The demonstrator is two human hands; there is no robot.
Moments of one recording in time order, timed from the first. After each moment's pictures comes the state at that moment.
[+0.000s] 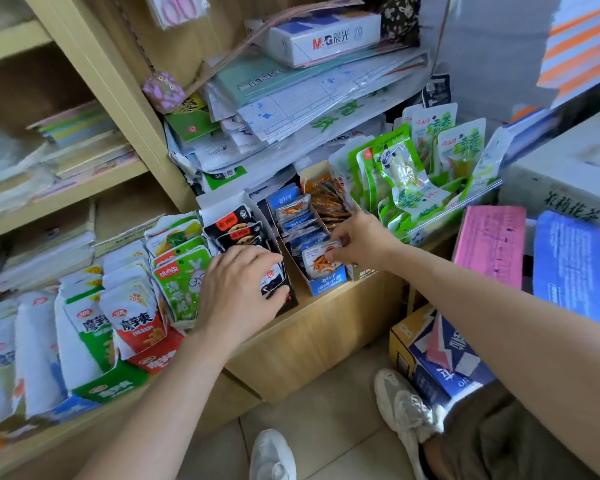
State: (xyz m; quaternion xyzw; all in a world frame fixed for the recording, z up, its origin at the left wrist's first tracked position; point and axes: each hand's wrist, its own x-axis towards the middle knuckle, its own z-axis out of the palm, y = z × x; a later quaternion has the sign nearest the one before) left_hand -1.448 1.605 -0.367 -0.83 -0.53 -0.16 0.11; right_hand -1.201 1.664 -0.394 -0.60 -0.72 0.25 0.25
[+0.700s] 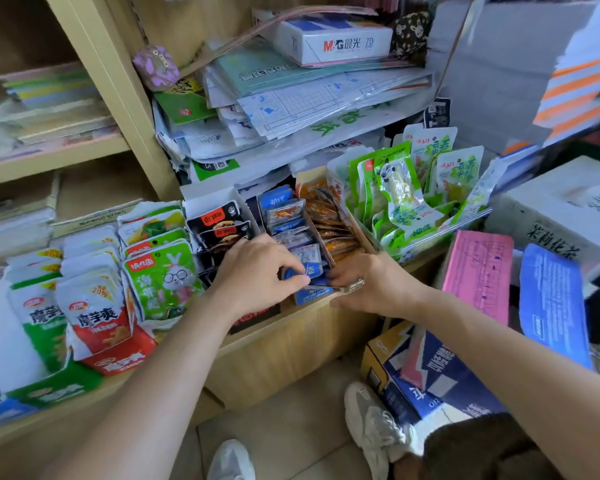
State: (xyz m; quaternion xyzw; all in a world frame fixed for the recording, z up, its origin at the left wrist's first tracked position) left_hand -1.418 1.653 -0.374 -0.87 -0.48 -0.12 -0.04; right_hand -1.177 1.625 -0.414 -0.48 -0.82 0.19 0.23
